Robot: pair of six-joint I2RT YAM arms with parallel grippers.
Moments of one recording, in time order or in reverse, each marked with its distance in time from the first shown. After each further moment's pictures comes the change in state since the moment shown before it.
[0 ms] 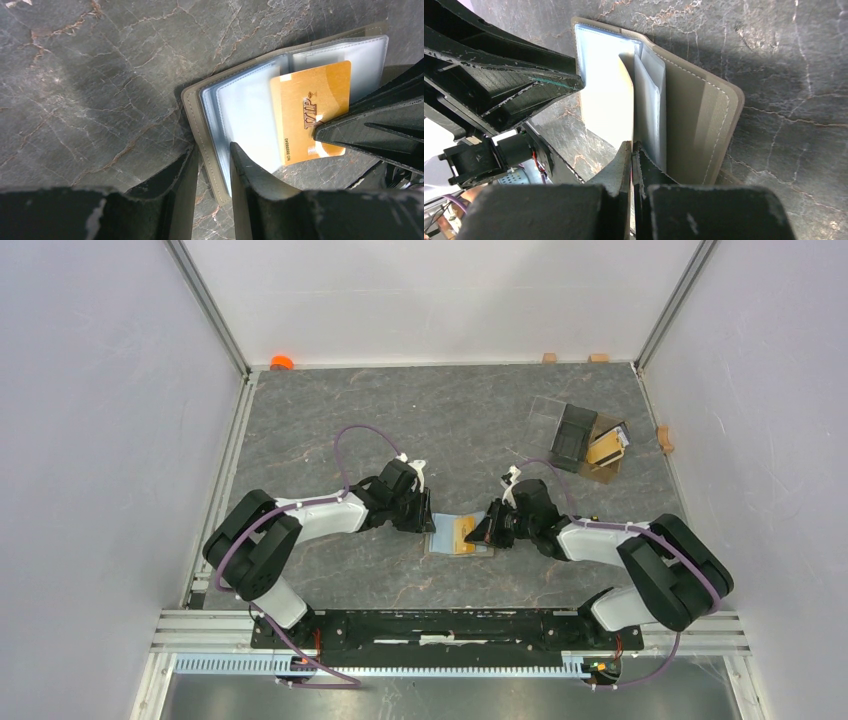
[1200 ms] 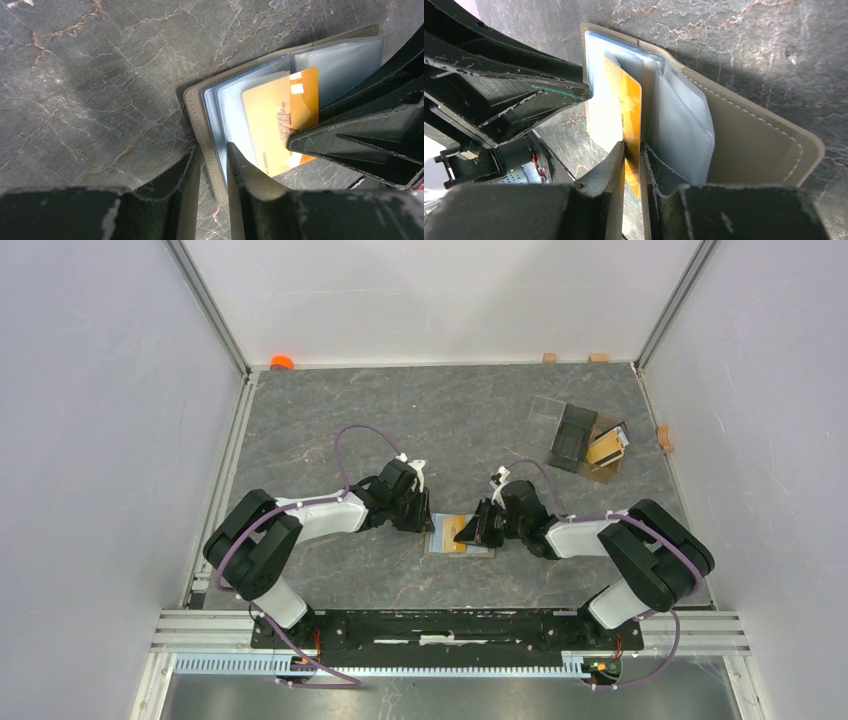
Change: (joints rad) left arm 0.001 0.002 0.000 0.003 0.013 0.000; right arm 0.056 0.117 0.019 0.132 0.020 0.023
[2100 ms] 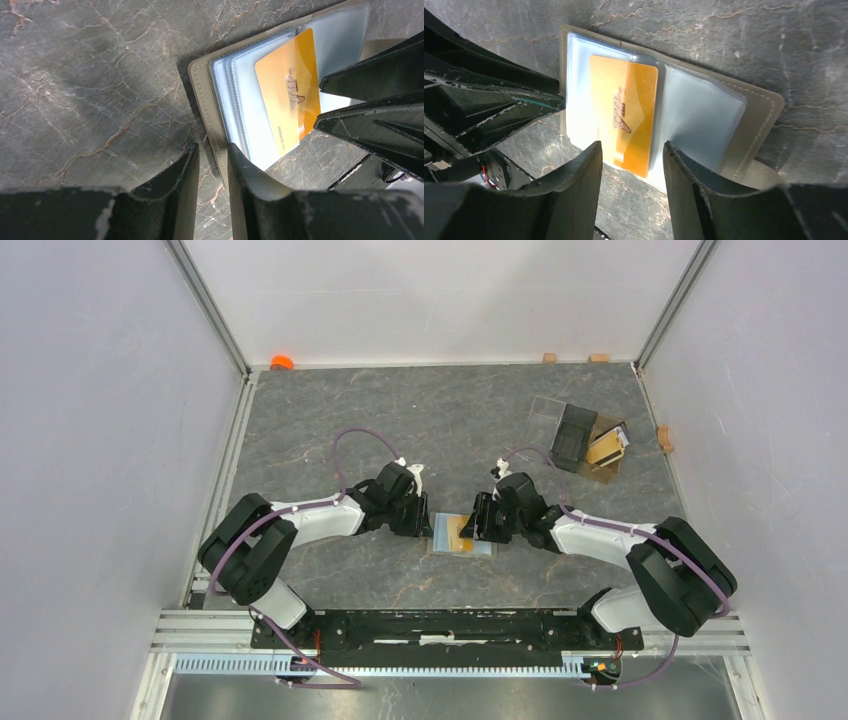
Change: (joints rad) left arm 0.001 -0.035 -0.030 -0.016 0.029 -0.002; right arm 0.031 -0.143 0.121 -0.386 0.180 -0.169
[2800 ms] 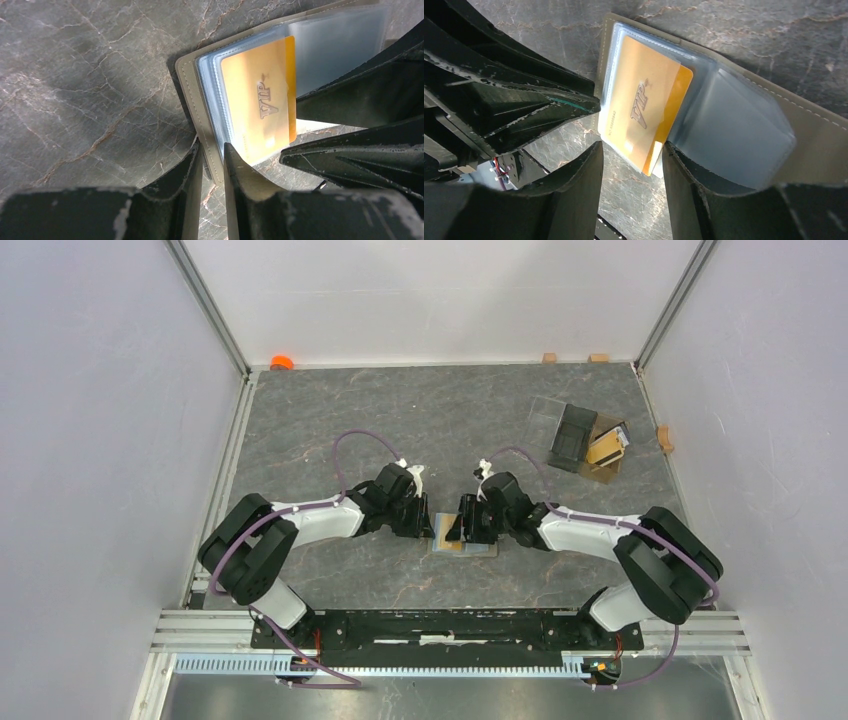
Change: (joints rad) left arm 0.000 0.000 -0.019 0.044 0.043 -0.018; right arm 0.074 0.069 0.047 0.041 -0.036 0.029
